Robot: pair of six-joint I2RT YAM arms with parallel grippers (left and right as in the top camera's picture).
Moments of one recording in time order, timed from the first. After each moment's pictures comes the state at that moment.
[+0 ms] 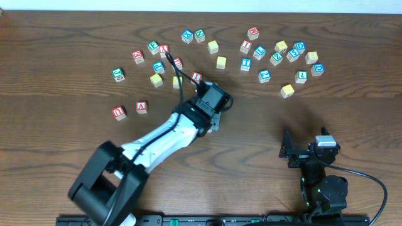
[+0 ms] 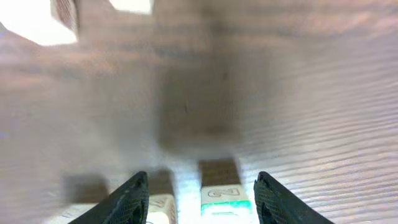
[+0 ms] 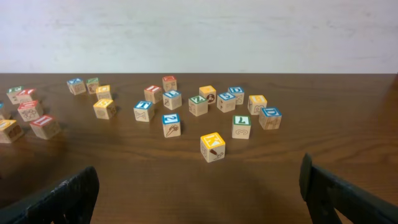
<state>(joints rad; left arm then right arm) -0.70 1.75 1.09 -0.44 -0.22 -0.47 0.11 0.04 0.01 -0.07 0.06 0.05</state>
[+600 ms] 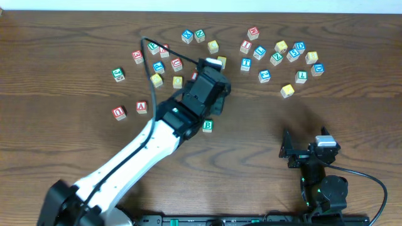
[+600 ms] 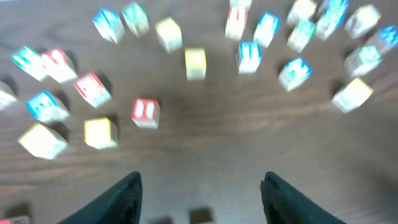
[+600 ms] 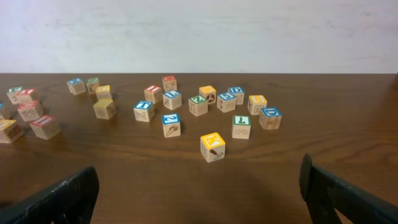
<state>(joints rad) -0.69 1.51 1.19 -0.44 -0.26 -0.35 0.11 0.04 0.01 -0.07 0.06 0.05</state>
